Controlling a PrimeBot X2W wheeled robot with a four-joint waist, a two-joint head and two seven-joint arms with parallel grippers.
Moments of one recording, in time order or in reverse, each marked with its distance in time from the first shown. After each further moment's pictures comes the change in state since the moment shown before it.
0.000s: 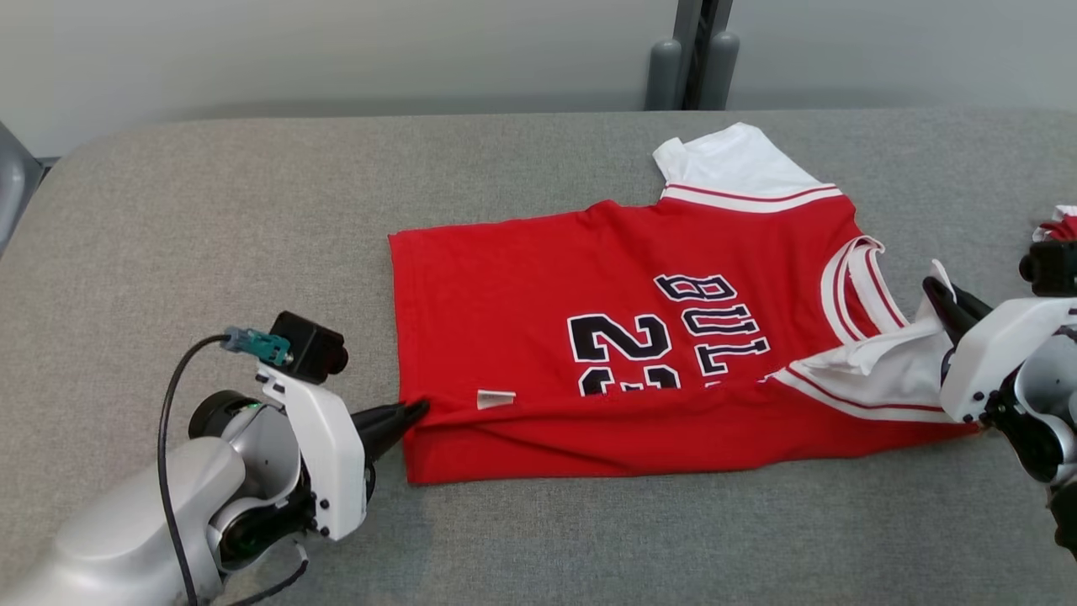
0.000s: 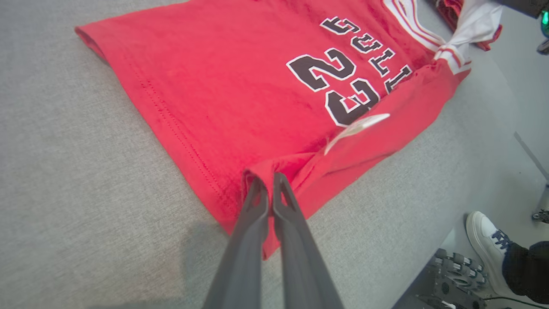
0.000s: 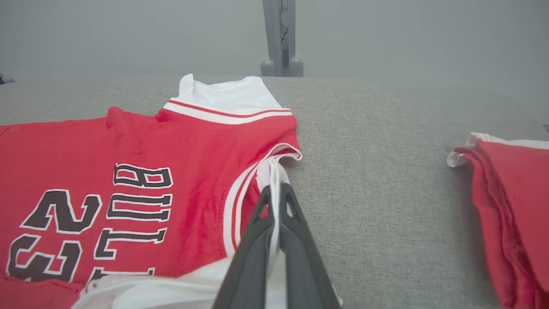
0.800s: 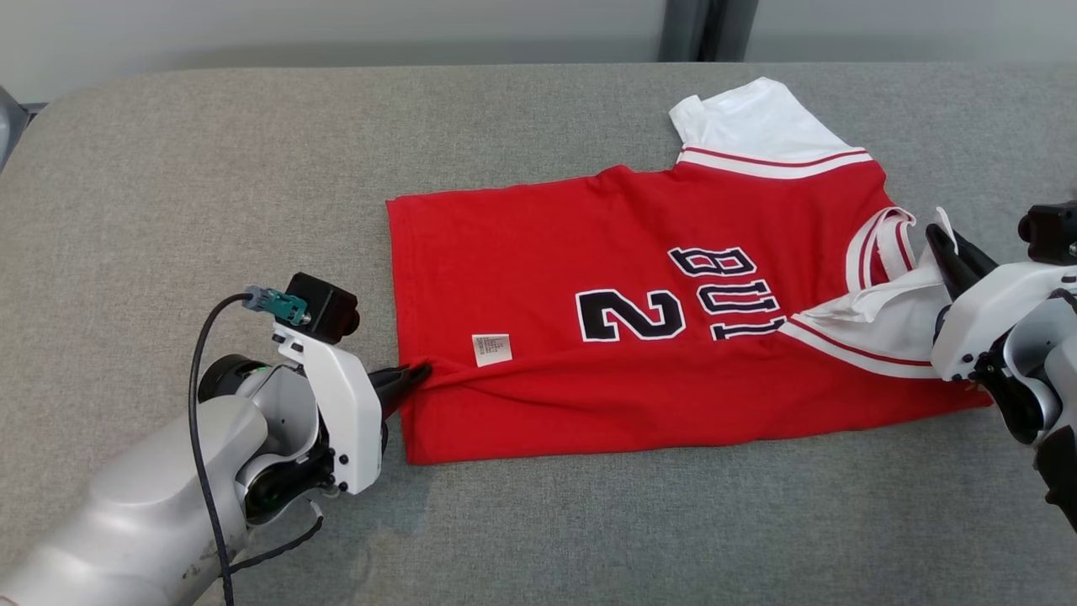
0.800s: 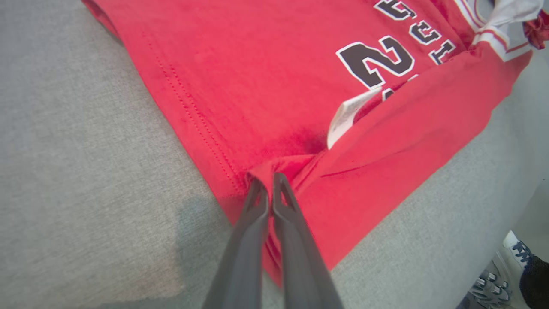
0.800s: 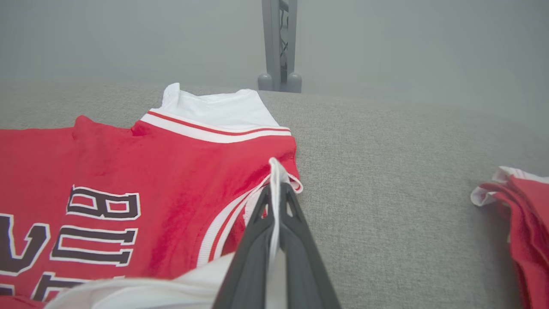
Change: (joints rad) left arm -0.130 -0.094 -0.092 0.191 -0.052 0.000 -0.024; right arm -0.238 0.005 0.274 0.306 0.091 0.000 -0.289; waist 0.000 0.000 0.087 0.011
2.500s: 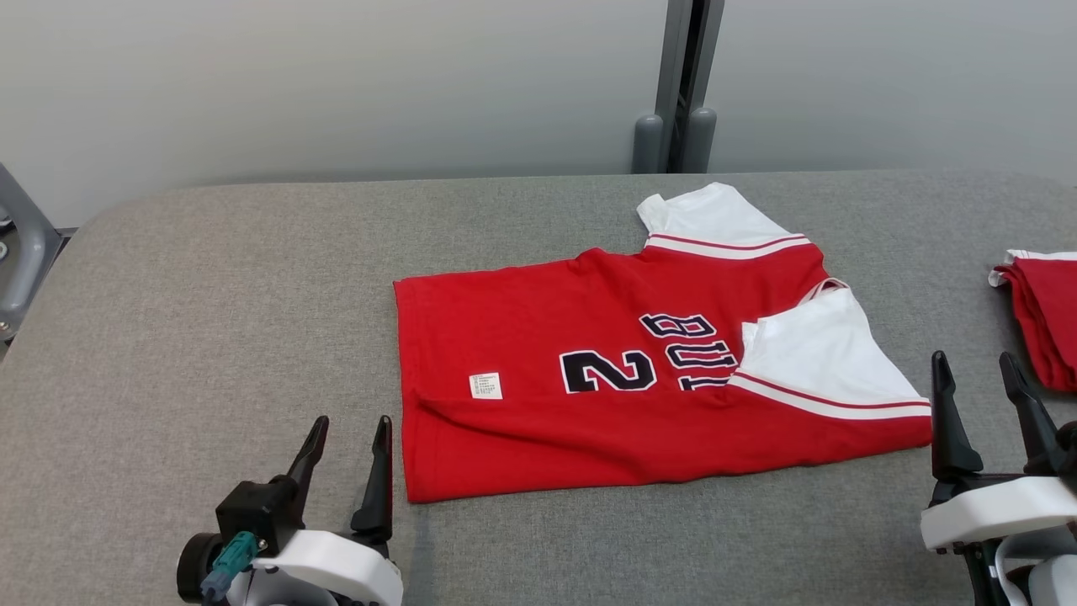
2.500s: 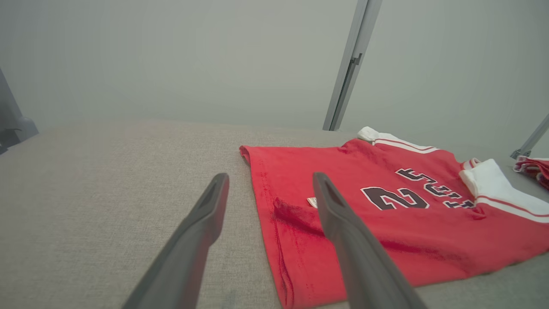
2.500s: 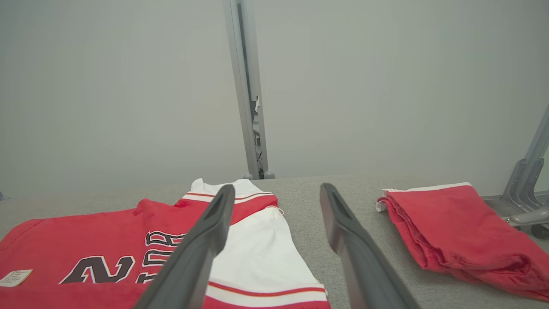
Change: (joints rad) left arm 0.714 -0.440 1.038 -0.139 0.966 0.123 -0.453; right arm 0.653 0.295 -0.698 -0.617 -0.497 0.000 -0.144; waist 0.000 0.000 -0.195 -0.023
